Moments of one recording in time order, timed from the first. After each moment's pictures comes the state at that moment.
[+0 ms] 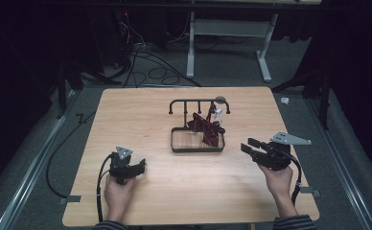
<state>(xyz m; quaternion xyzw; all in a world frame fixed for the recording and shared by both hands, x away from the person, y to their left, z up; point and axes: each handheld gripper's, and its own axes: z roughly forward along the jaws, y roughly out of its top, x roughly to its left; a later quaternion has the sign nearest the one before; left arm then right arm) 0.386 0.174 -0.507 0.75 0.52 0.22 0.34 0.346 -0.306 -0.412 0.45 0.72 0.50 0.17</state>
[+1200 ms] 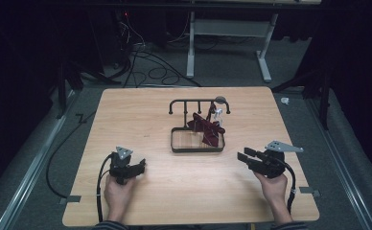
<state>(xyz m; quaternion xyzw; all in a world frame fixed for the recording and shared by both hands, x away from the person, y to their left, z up) 0.386 0.174 -0.507 0.75 0.52 0.22 0.34 0.341 -0.302 -0.447 0.47 0.72 0.49 0.14</state>
